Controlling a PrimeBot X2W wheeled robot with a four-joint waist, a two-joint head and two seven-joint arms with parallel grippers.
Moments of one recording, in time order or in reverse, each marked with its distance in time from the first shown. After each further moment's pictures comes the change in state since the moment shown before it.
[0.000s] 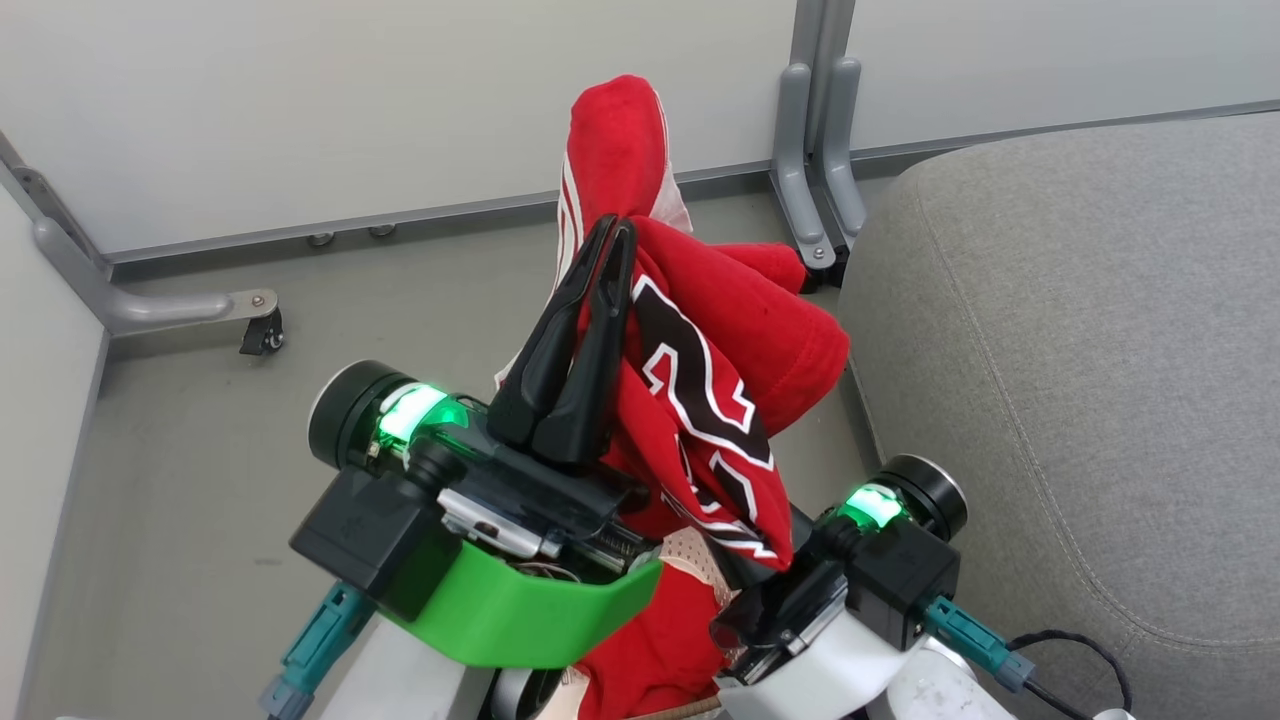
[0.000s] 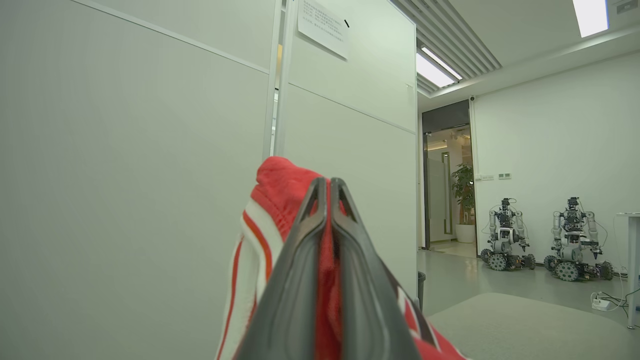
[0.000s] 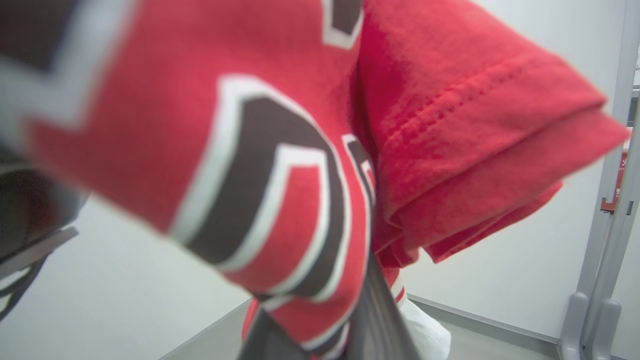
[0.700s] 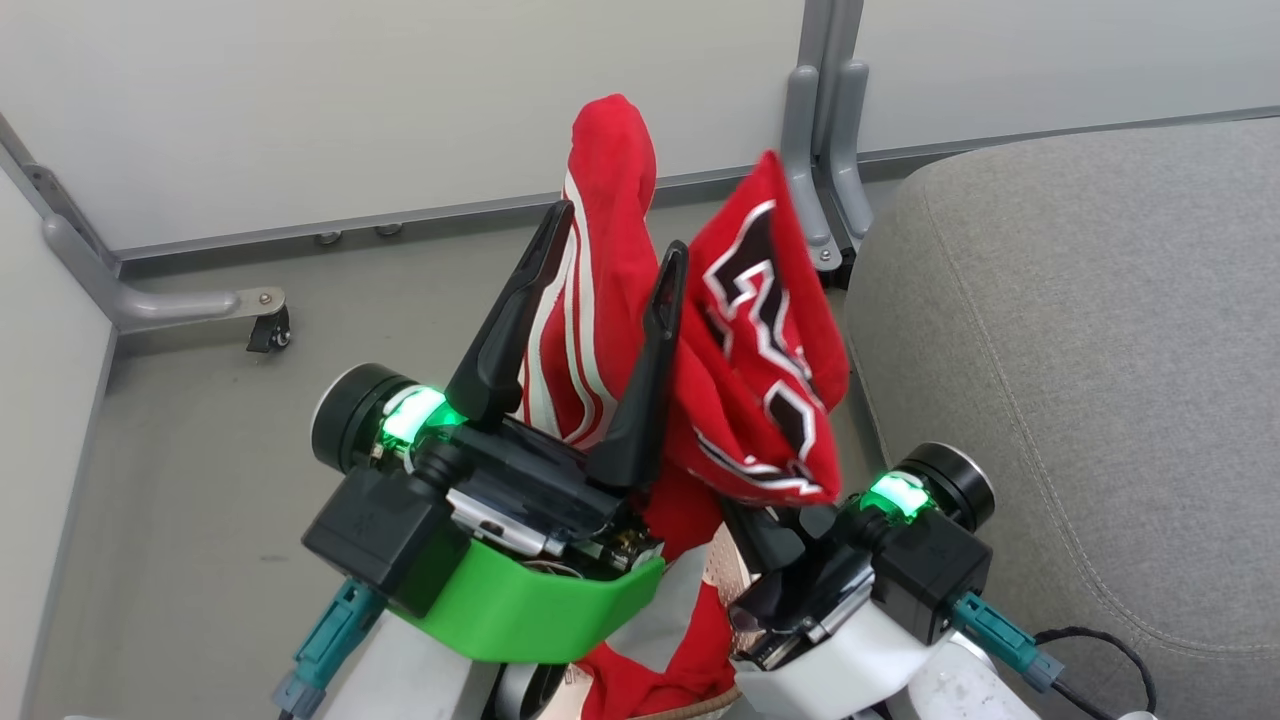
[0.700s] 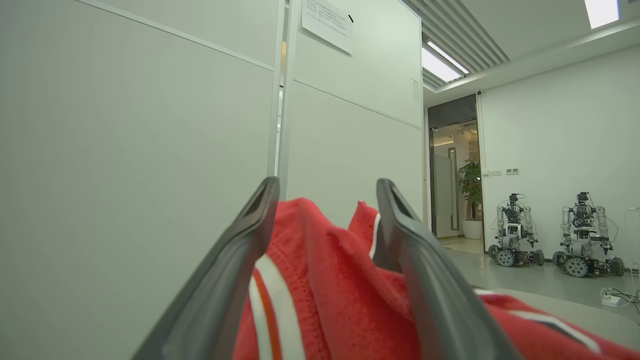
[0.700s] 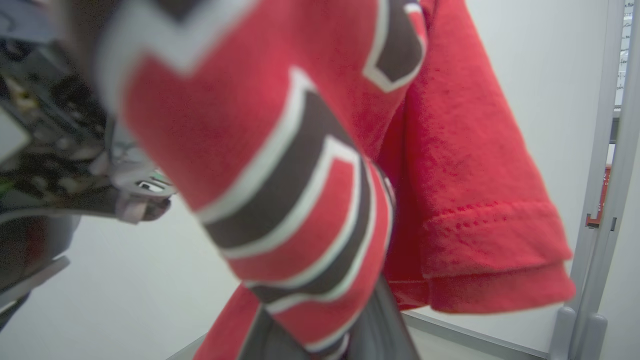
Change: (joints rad) left arm 0.000 0.000 -0.003 0.015 0.013 0.009 0.000; right arm 0.007 0.000 -0.037 -0.038 -0.021 0.000 0.000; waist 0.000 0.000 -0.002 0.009
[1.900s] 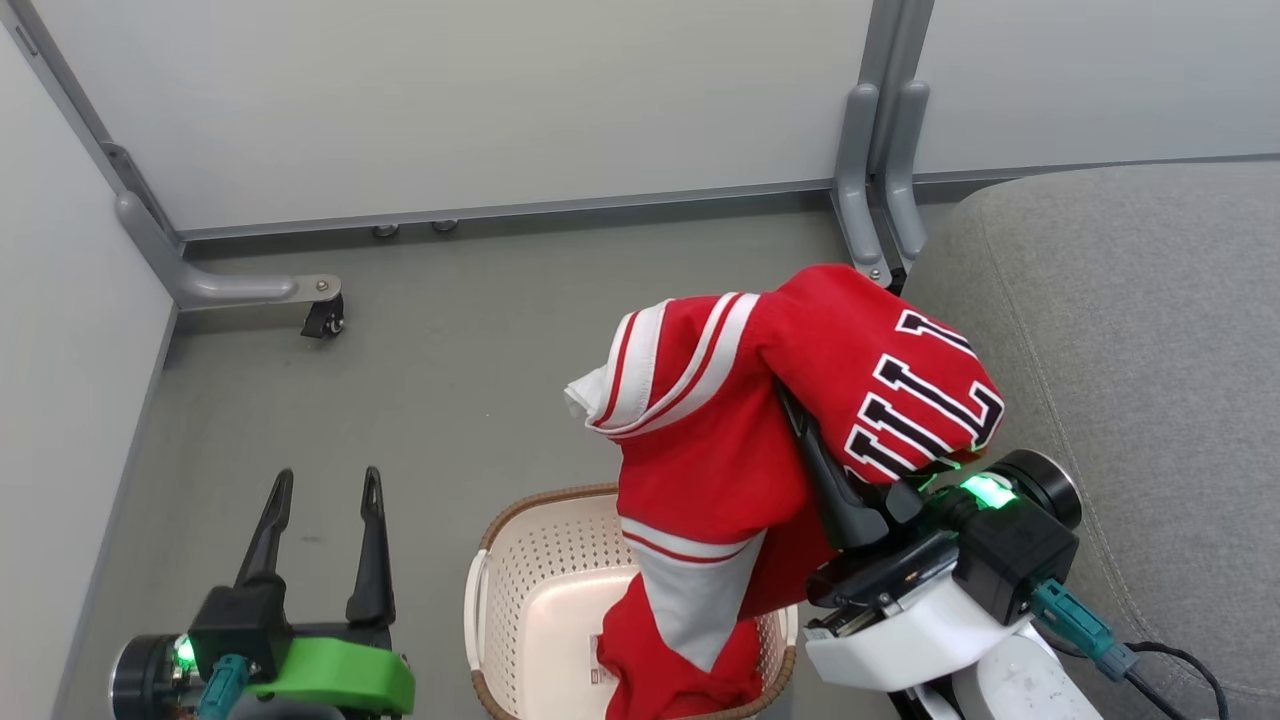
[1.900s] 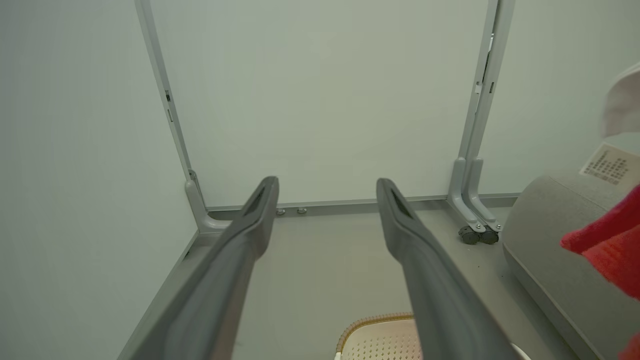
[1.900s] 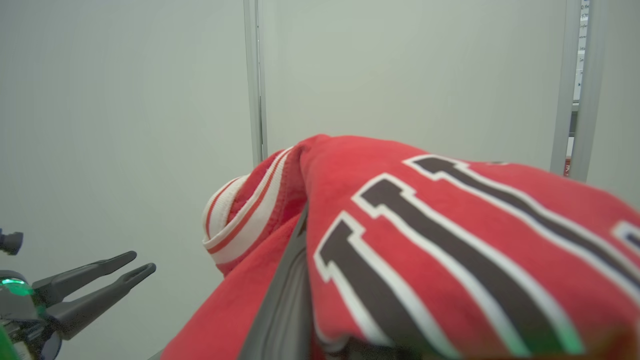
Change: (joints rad) left arm 0.293 0.002 0.480 0.395 0.221 -0.063 0.000; right arm 0.059 -0.015 -0.140 -0.016 -0.002 0.000 0.000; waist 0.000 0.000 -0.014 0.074
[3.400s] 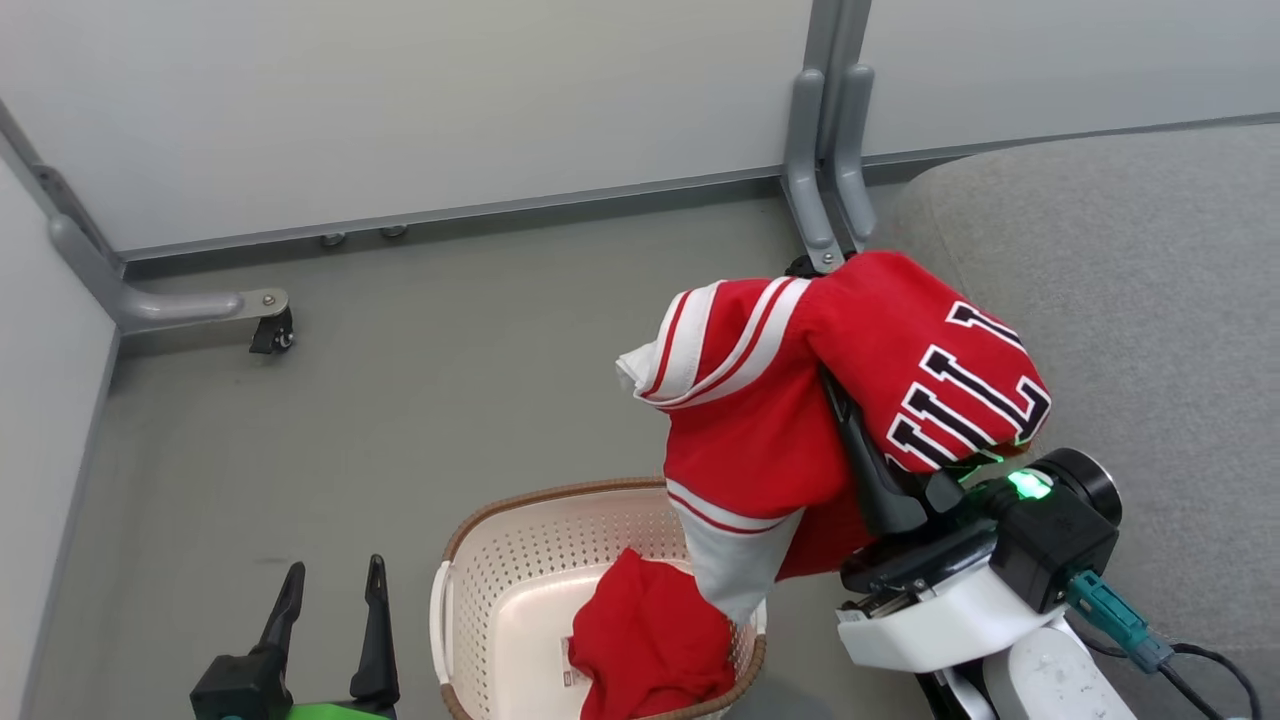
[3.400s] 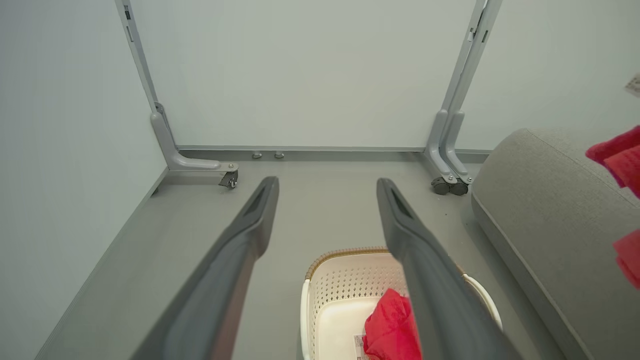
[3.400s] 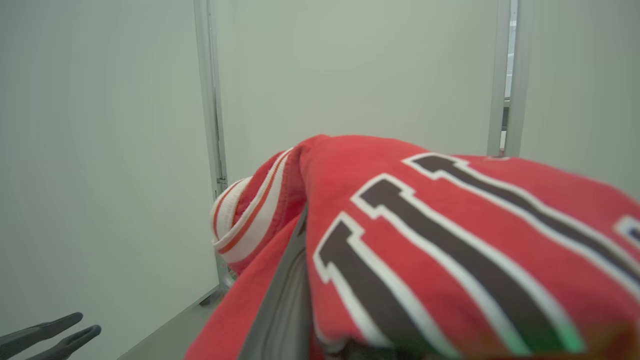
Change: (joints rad) left arm 0.095 -0.002 0.011 0.092 -0.085 -0.012 0.000; right arm 0.016 -0.006 -0.063 -0.002 -0.001 0.000 0.000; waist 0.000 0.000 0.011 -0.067
